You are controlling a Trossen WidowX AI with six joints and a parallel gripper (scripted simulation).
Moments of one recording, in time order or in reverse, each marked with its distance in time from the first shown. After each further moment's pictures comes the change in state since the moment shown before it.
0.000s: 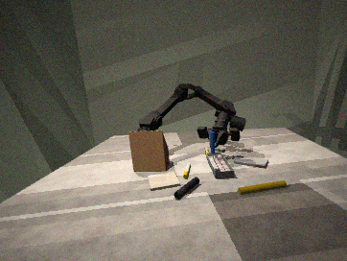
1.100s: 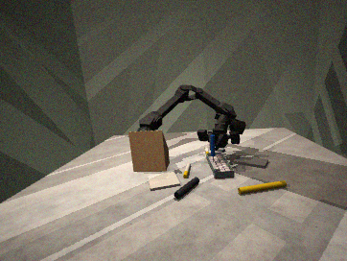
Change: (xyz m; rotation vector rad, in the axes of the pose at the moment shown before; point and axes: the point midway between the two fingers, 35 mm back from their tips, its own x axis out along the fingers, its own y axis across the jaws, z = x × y) arm 0.006 0.000 0.013 -0.001 -0.001 -0.001
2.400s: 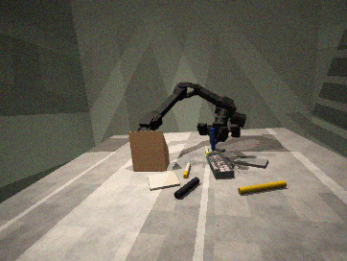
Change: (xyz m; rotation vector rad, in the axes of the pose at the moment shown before) arm -0.013 -0.002 -0.028 0.011 -0.005 0.003
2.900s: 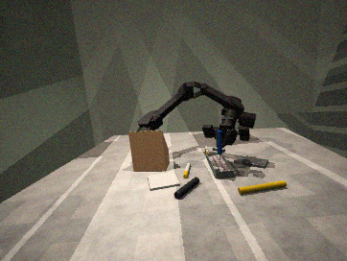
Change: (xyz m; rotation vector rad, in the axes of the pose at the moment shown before) arm 0.040 -0.046 -0.029 0.002 0.005 0.009
